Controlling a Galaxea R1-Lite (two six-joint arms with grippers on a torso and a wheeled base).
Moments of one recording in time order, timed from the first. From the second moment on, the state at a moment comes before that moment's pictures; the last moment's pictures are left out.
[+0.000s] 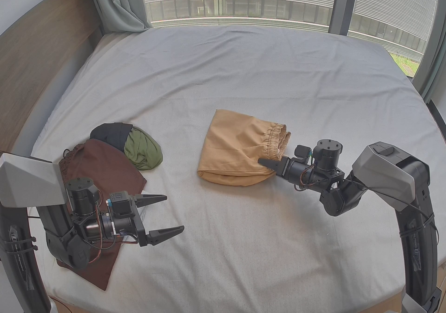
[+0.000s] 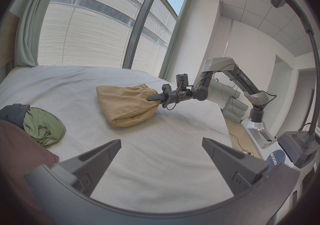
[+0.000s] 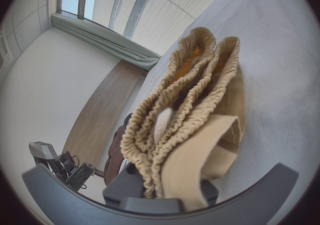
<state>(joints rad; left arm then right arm) -0.16 2.21 -0.37 -1.55 -0.88 0.20 0.30 2.56 -1.29 -1.13 0.58 0.68</state>
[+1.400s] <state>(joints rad) -0.16 2.22 -0.38 -1.55 -0.88 0.20 0.20 2.54 -1.09 -1.24 0.55 0.60</state>
